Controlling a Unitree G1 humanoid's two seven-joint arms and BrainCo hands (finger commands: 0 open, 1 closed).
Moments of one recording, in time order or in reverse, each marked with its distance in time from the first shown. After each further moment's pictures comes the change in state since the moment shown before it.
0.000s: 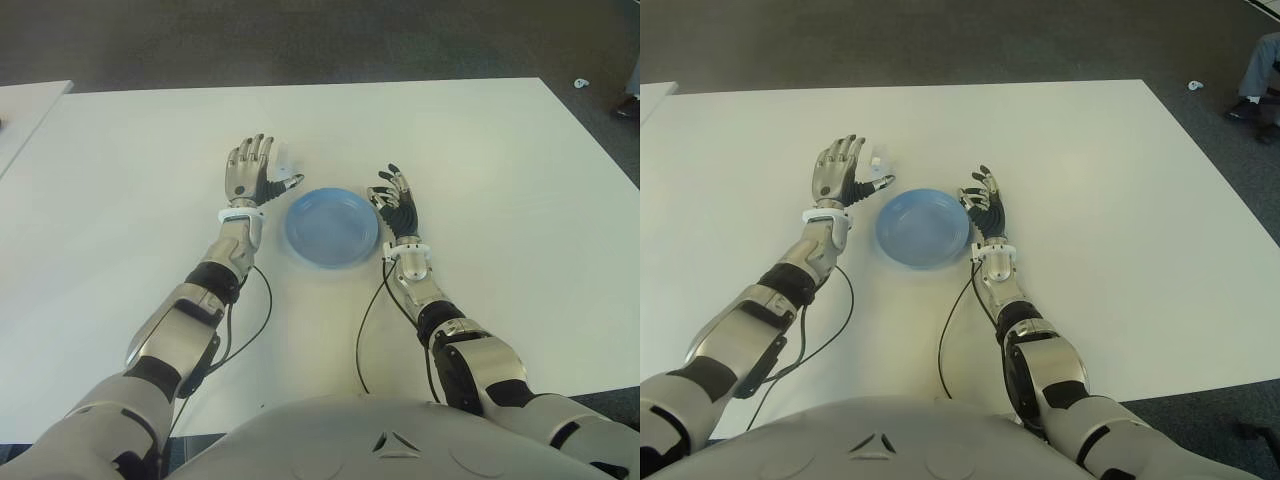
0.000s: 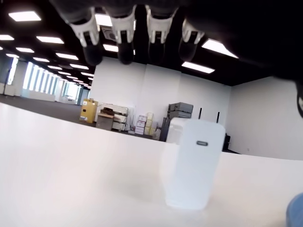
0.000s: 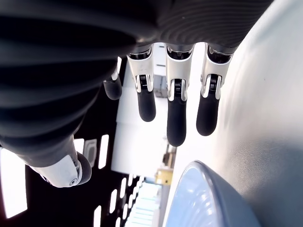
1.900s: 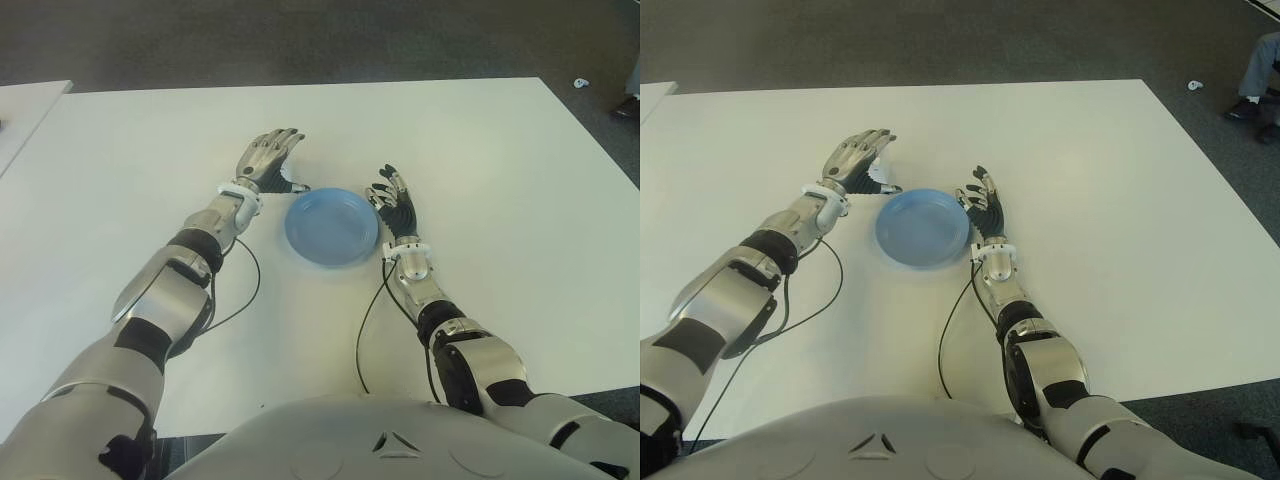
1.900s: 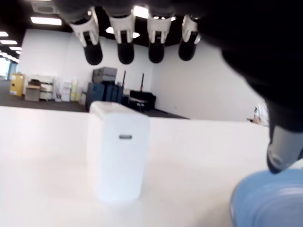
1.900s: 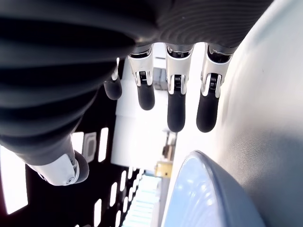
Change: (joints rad) left arm -0.213 0.114 -0.157 0.304 -0.005 -0.534 -0.159; right arm -0.002 0.000 -0.013 0.002 0.015 0.000 0.058
